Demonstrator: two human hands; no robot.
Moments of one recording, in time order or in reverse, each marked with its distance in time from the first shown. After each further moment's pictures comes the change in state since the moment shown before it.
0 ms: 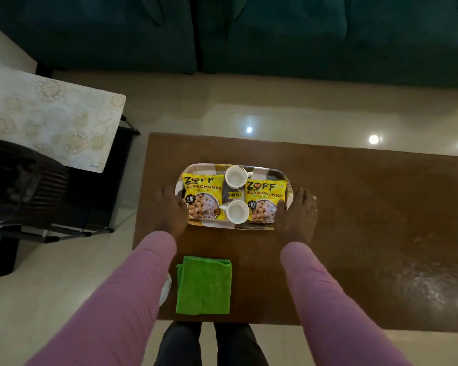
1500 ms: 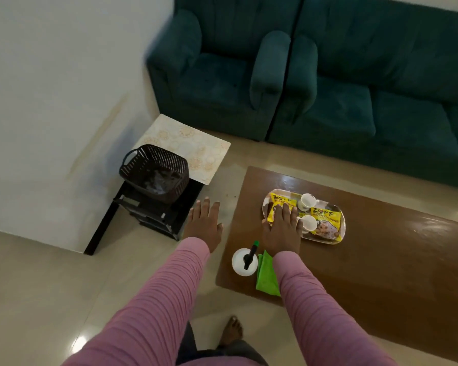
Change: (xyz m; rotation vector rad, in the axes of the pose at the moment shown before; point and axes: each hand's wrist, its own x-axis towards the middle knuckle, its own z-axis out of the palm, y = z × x) left_hand -0.172 -0.222 -0.176 0.180 0.020 0.228; right_hand -0.311 -0.182 -0.007 -0.169 -0.012 -0.442
